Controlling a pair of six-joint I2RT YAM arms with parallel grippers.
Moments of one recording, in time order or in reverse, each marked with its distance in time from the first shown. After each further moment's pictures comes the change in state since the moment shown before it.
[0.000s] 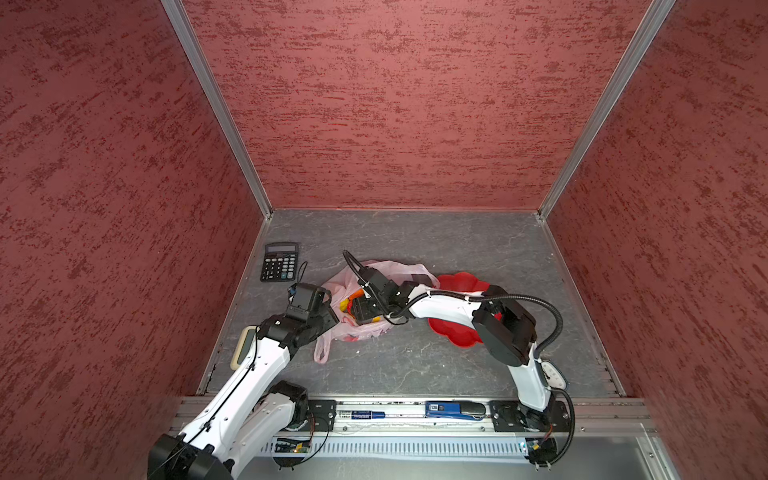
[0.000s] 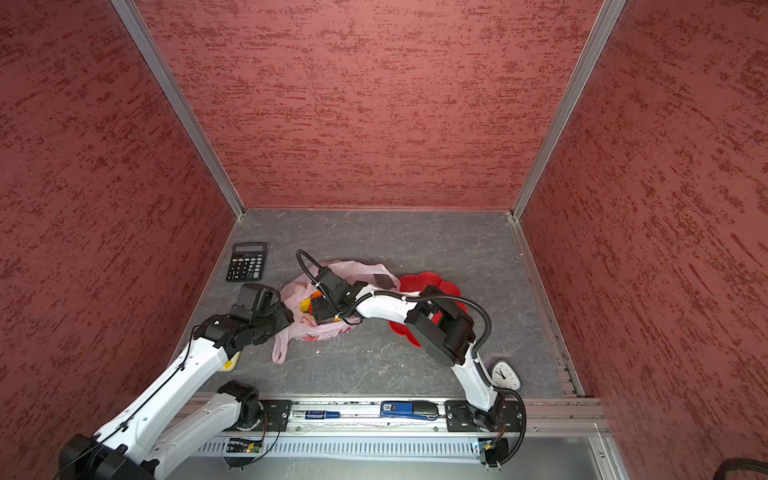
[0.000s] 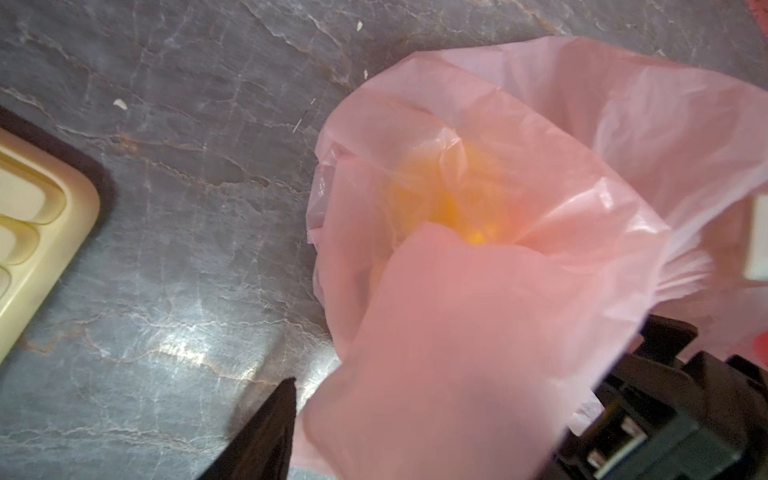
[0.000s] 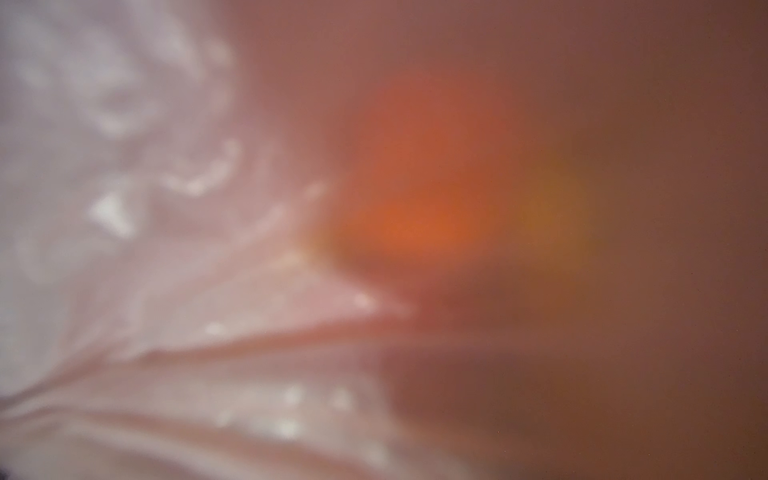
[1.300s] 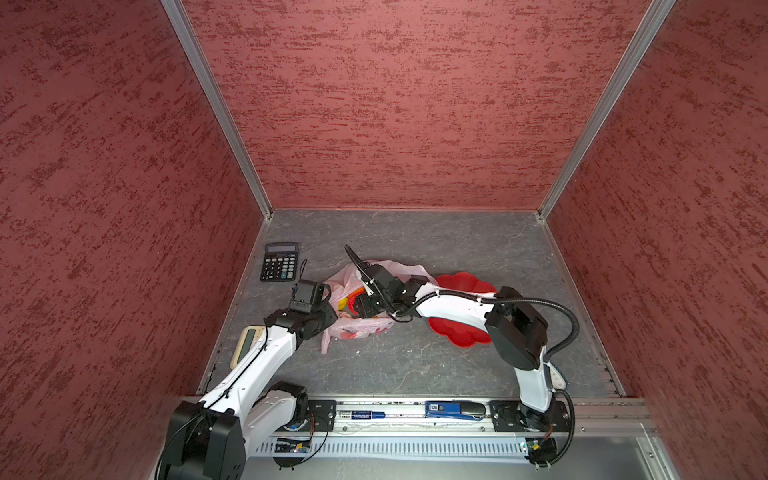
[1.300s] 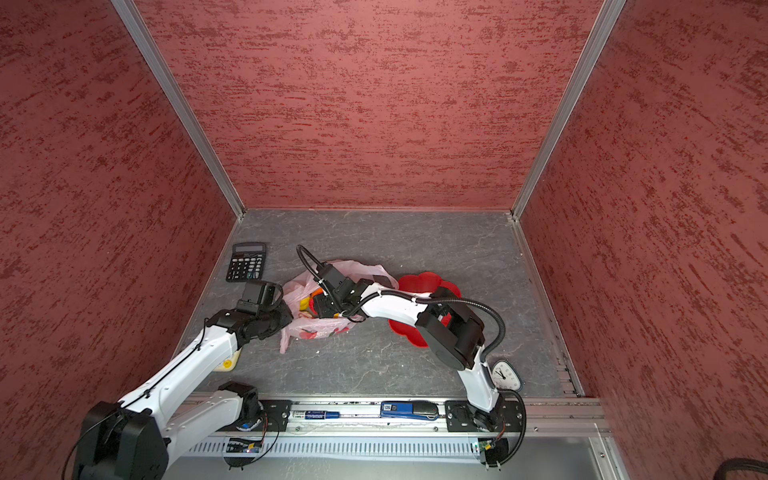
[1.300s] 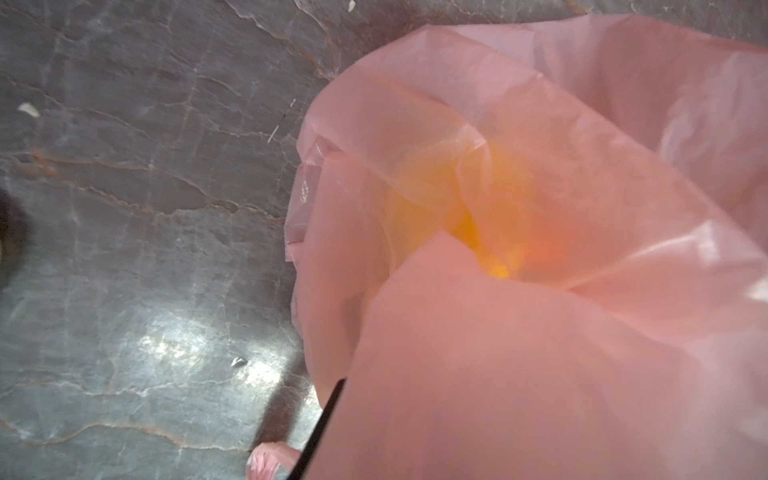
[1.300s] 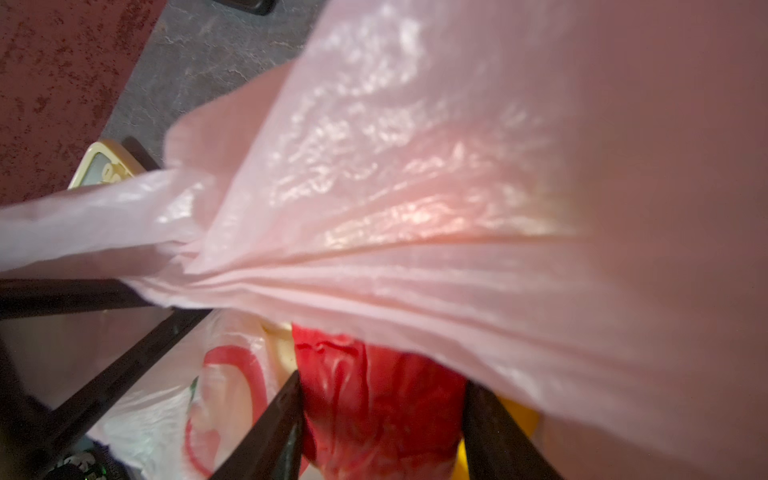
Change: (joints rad) left arm 0.070 0.139 -0.043 0.173 0.073 0.057; right arm -0.004 -0.093 -0.038 0.002 0.005 -0.109
